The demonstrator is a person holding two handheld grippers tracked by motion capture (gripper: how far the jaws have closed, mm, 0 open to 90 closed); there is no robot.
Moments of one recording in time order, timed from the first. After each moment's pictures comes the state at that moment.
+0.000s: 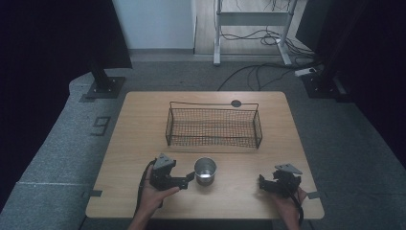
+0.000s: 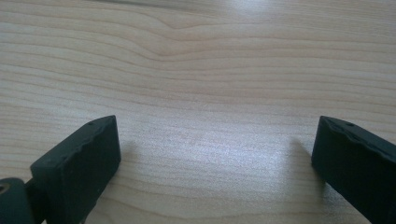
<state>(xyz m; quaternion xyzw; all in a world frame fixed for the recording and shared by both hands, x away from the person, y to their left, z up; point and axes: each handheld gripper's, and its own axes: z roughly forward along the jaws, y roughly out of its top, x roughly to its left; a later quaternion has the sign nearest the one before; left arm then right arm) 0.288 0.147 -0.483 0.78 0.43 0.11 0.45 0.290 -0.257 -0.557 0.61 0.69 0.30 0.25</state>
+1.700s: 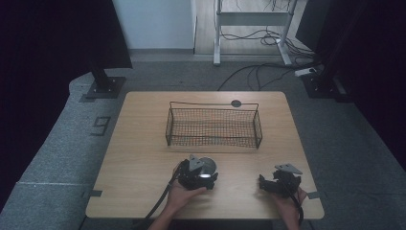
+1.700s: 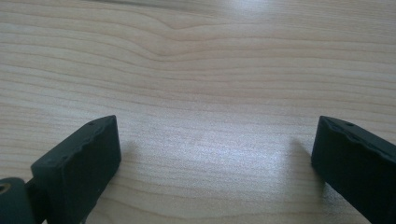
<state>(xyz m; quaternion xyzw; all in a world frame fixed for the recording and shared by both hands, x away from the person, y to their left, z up) 0.302 0.069 -0.515 0.81 0.40 0.14 0.41 0.290 -0.257 -0.557 0.61 0.69 0.30 0.25</state>
